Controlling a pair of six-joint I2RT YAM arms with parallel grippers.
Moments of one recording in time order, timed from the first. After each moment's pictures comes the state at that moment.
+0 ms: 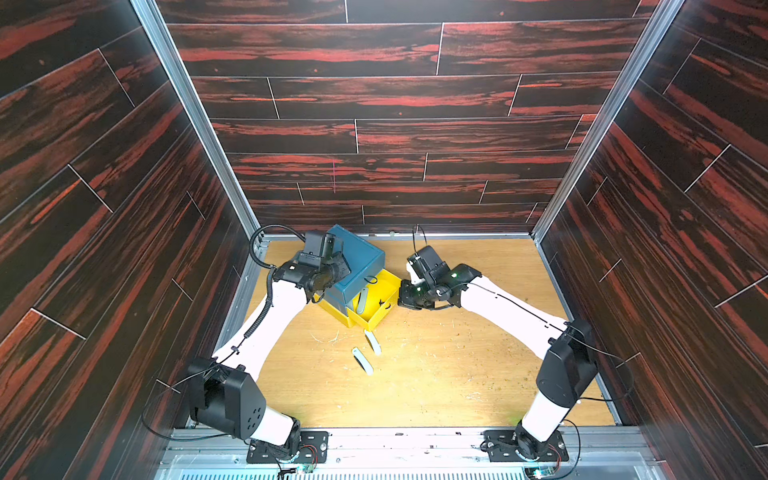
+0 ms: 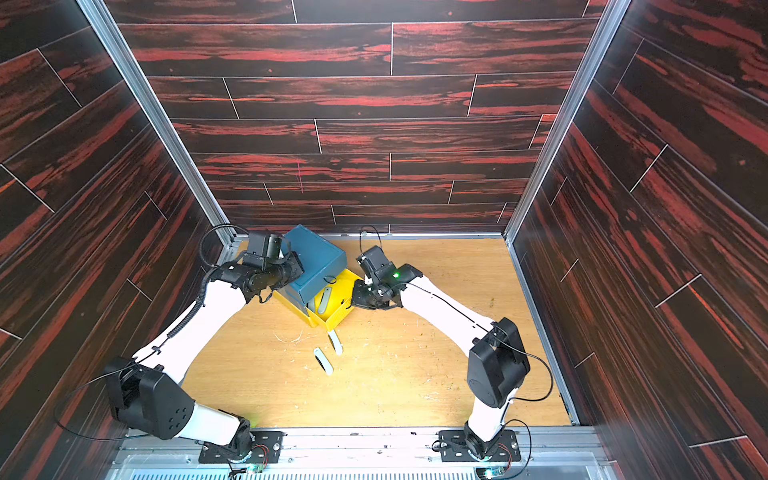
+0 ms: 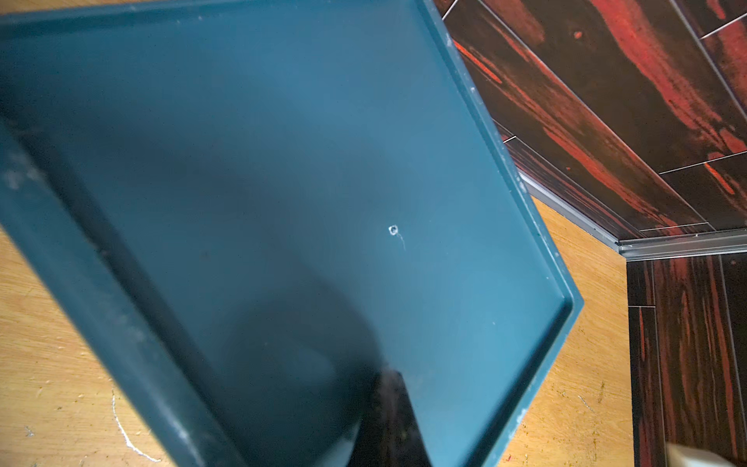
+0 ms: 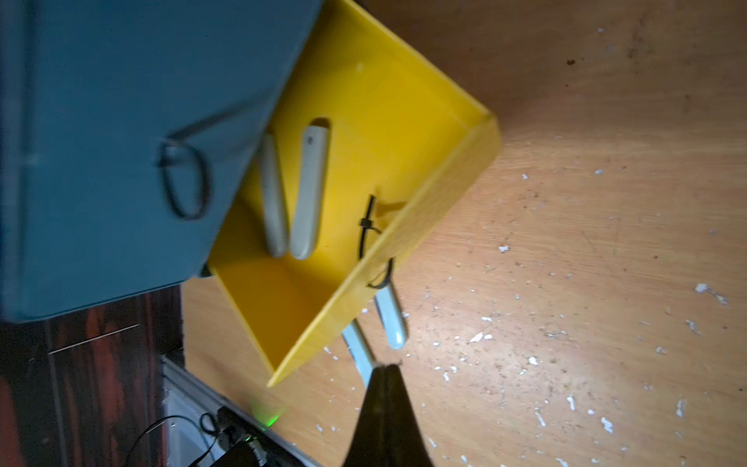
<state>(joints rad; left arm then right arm) -0.29 1.49 1.37 -0.64 0.00 -0.73 0.74 1.76 1.52 -0.75 -0.17 0.75</state>
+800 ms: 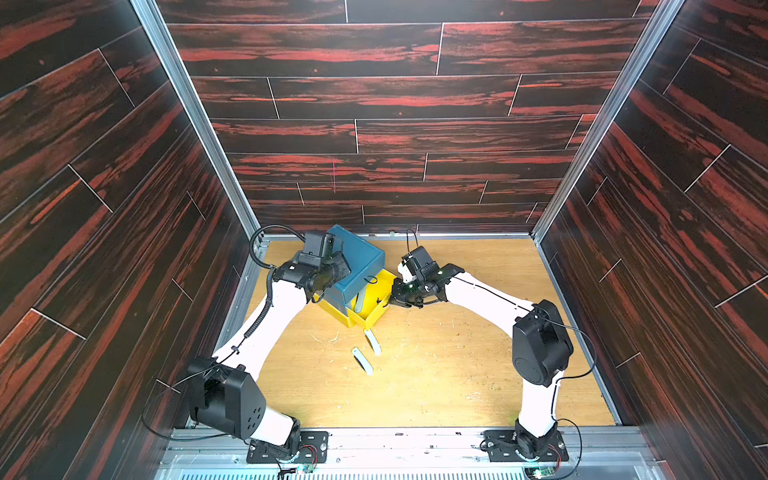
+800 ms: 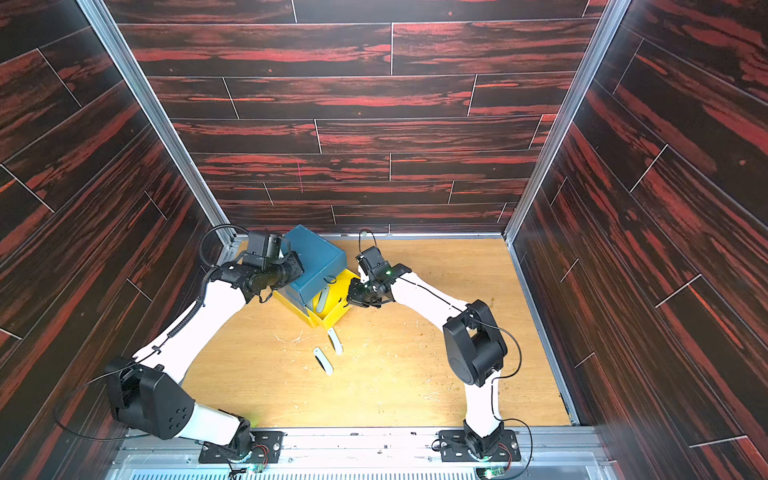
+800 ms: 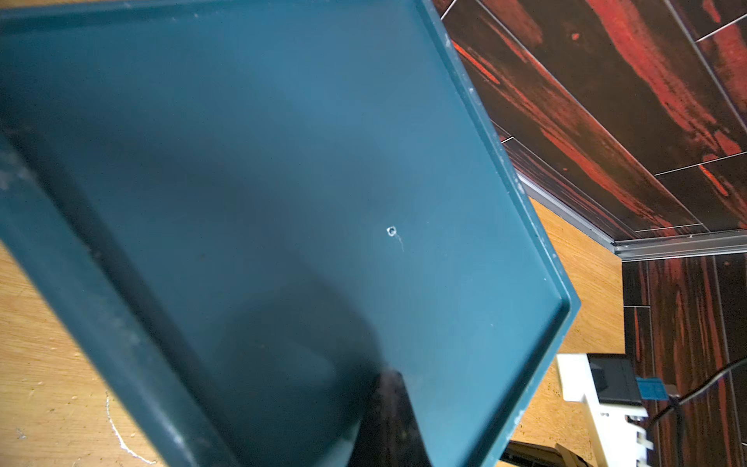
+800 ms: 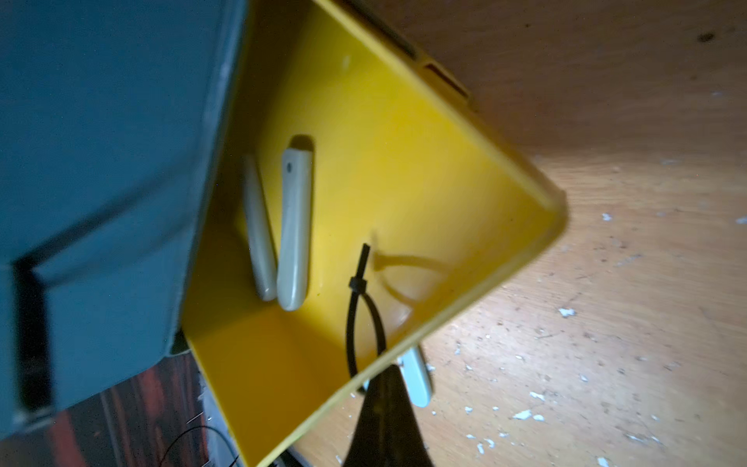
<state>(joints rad) -0.29 1.49 1.37 -0.63 0.01 -0.74 0.69 1.94 1.58 -0.58 -0.35 0.78</state>
